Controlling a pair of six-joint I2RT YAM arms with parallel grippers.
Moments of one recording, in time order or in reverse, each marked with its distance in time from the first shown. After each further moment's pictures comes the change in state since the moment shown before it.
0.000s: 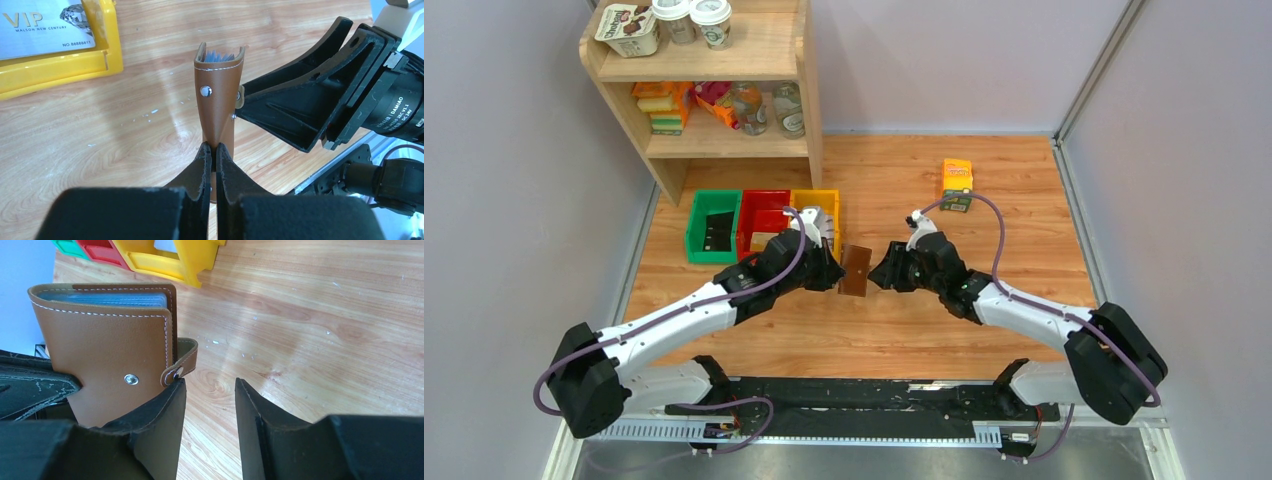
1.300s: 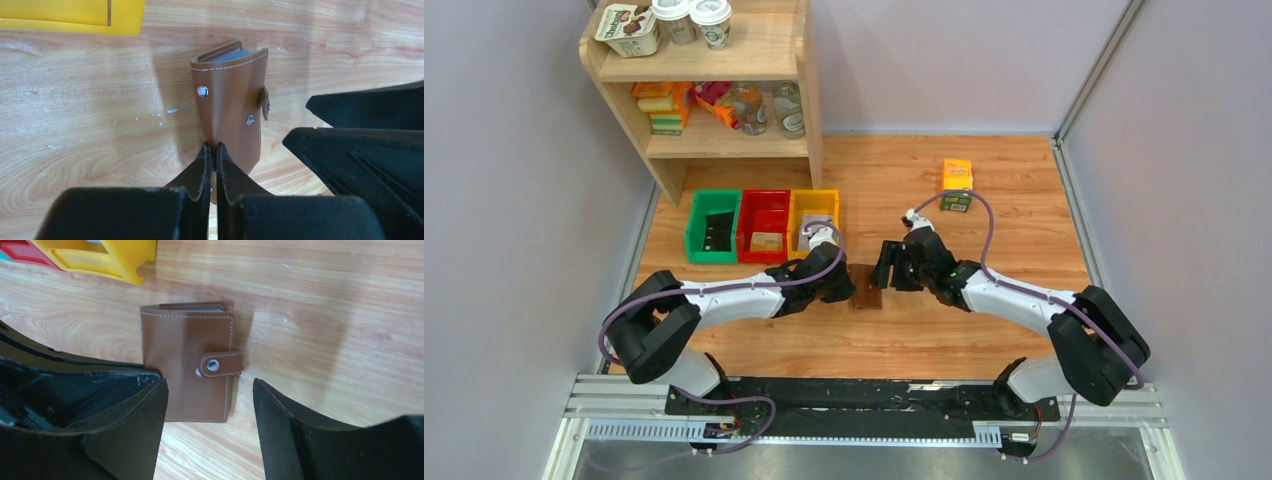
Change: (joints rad) left arm -0.048 0.371 -0.034 0.180 -0.102 -0.248; right arm -0.007 0.084 0.072 -0.168 0.098 -0.002
